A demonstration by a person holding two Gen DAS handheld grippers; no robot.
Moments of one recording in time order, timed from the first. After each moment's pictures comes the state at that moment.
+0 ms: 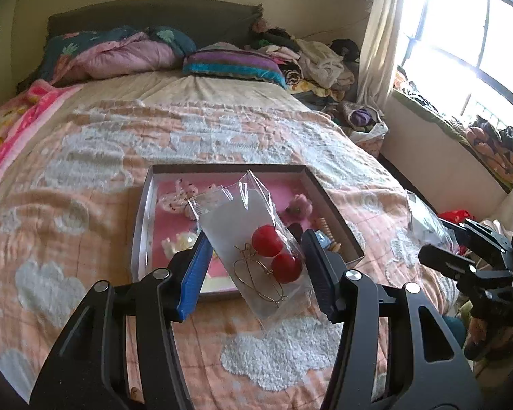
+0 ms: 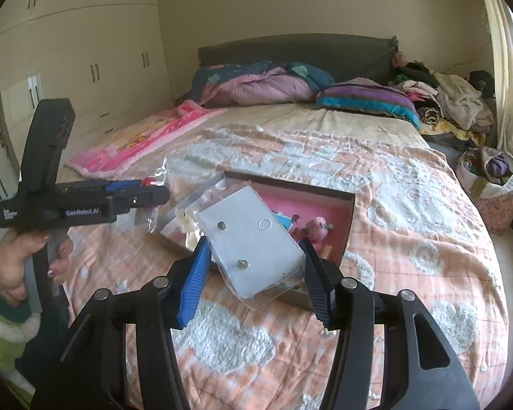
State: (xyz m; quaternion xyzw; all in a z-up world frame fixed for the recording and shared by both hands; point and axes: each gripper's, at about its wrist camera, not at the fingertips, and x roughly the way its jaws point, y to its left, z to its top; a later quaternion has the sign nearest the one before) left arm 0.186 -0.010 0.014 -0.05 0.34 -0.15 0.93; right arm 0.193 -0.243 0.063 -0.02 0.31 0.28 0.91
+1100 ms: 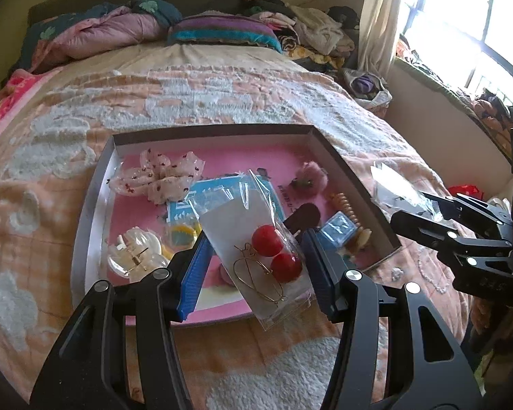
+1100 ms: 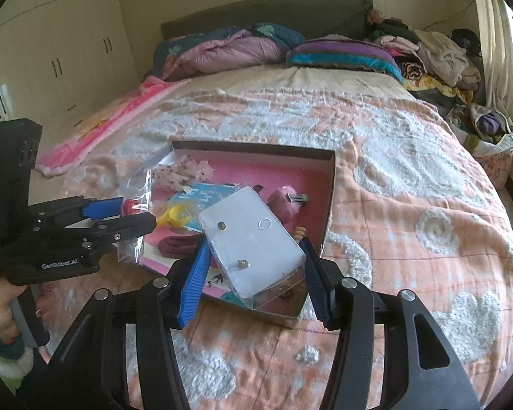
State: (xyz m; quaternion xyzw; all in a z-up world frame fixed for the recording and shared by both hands) left arm 0.245 -0.041 -0.058 -0.03 0.40 -0.16 0.90; right arm 0.277 -0.237 -0.011 -0.01 0.39 0.23 0.89
